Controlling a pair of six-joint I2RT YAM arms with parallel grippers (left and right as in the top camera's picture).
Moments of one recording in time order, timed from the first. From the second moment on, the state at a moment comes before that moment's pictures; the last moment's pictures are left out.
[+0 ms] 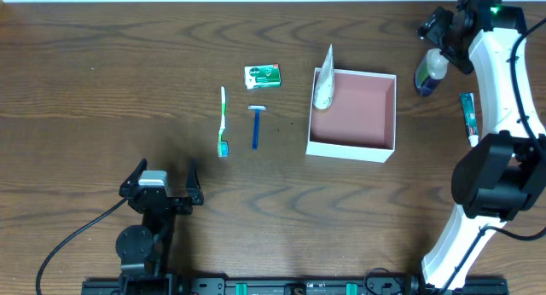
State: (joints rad) left arm 0.04 0.01 0.02 -0.11 0.09 -0.04; right arm -0.10 2.09 1.99 -0.97 0.11 0.64
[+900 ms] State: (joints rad) left arm 0.04 0.01 0.02 -0.11 0.09 -0.04; right arm -0.10 2.15 1.99 -0.89 0.17 0.71
